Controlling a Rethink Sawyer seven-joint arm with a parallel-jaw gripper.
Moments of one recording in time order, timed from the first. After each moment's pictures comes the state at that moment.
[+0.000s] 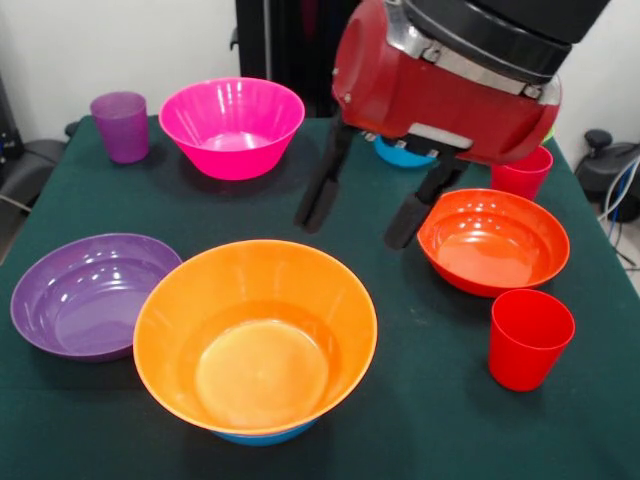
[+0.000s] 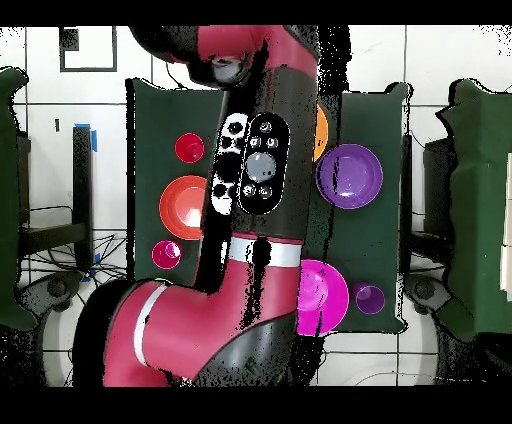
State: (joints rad) arm -0.04 -0.13 -0.41 0.24 0.03 1.36 1.48
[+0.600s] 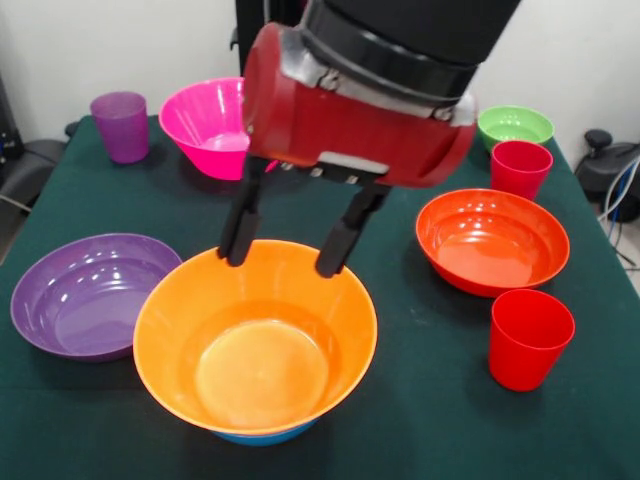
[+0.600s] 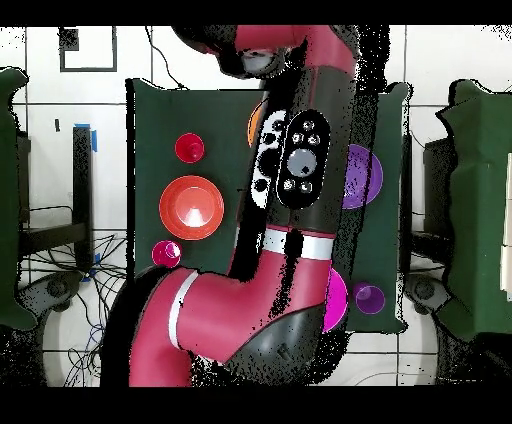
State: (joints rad) arm -0.11 -0.08 -0.42 0.16 0.08 1.36 1.41
